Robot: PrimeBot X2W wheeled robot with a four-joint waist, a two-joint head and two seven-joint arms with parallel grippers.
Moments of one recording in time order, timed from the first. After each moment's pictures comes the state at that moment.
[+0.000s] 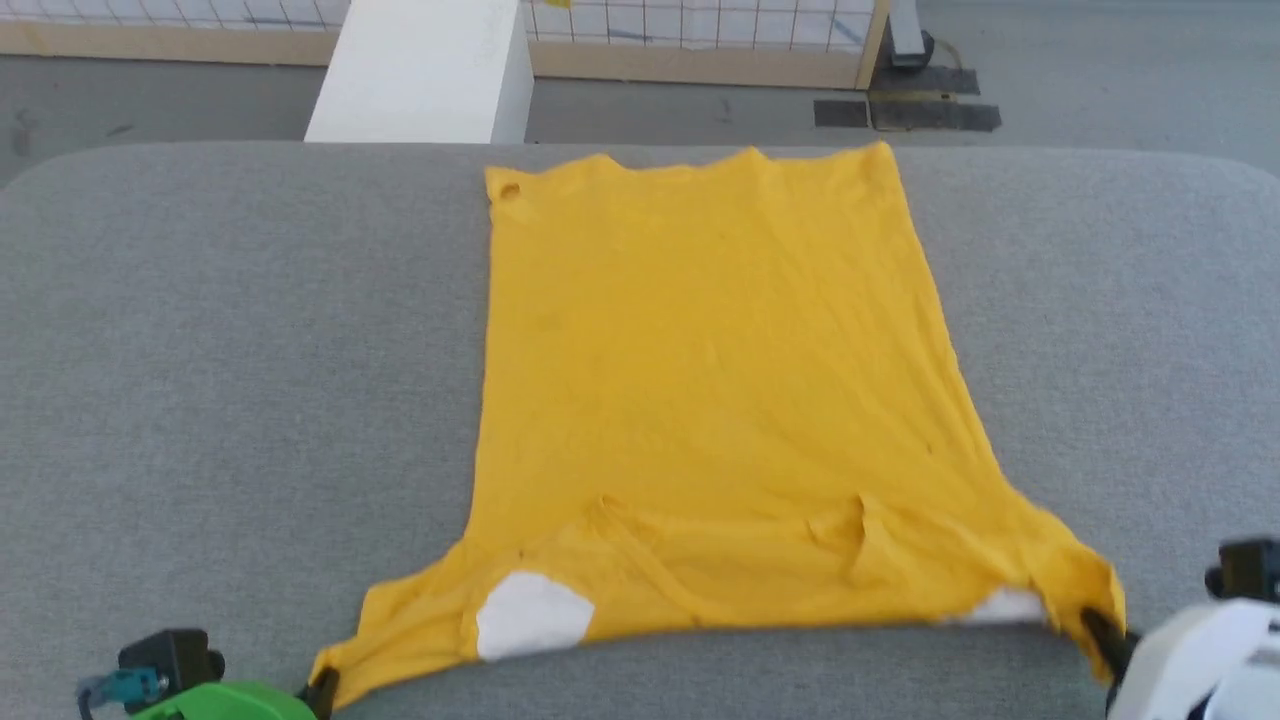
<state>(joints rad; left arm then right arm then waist) 0.22 0.26 -0.01 -0.09 -0.68 0.16 0.44 0.12 -0.05 -0.27 -0.12 0.34 0.13 0.72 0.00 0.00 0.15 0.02</state>
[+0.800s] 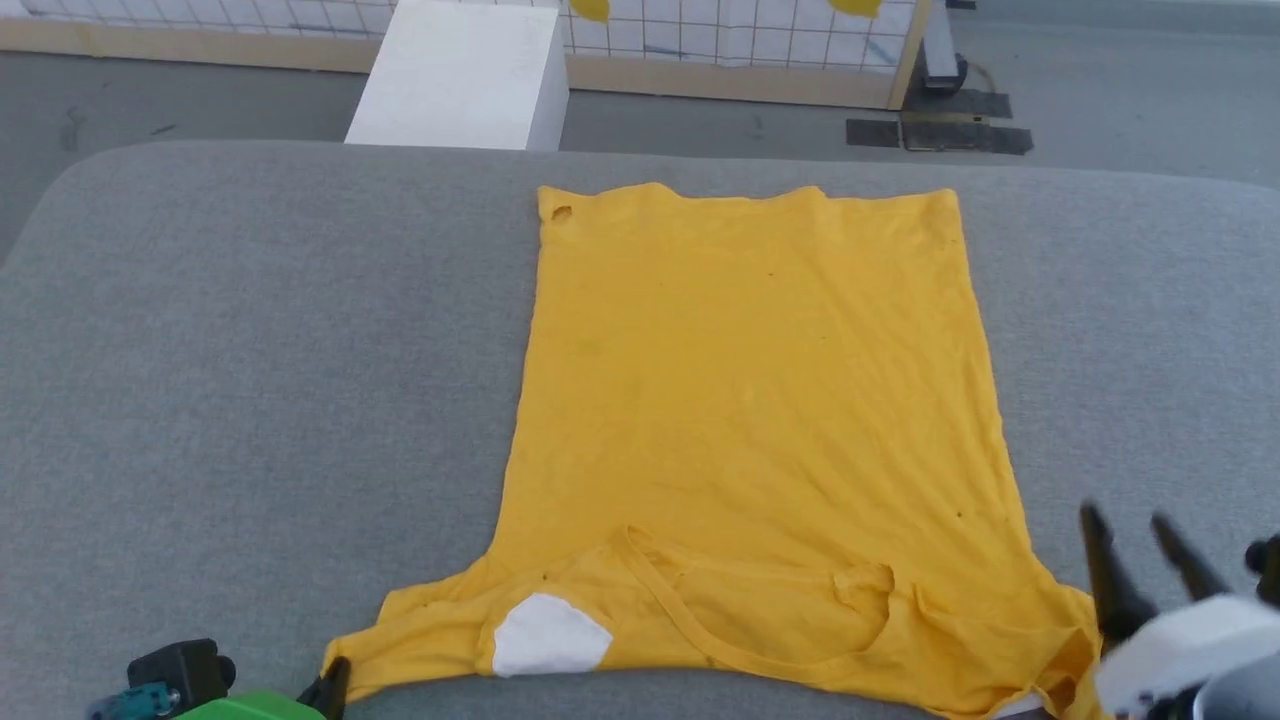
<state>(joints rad) 0.24 0.24 -0.03 -0.09 -0.68 0.13 0.33 0.13 -0.05 -0.22 -0.09 0.31 0.13 0.24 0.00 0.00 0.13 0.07</state>
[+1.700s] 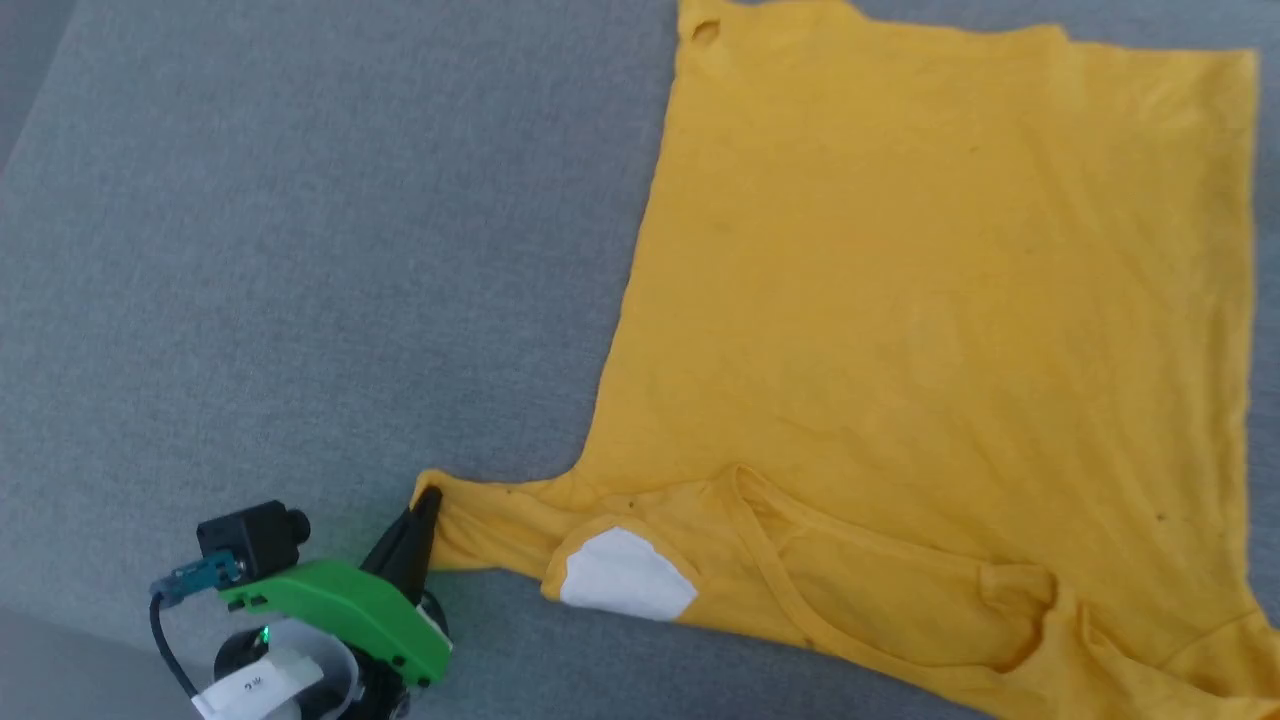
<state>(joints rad) 0.01 0.16 -0.11 -0.02 -0.70 0.03 0.22 -0.93 -0.28 -0.37 0.53 0.06 0.13 0.47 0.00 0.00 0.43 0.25</state>
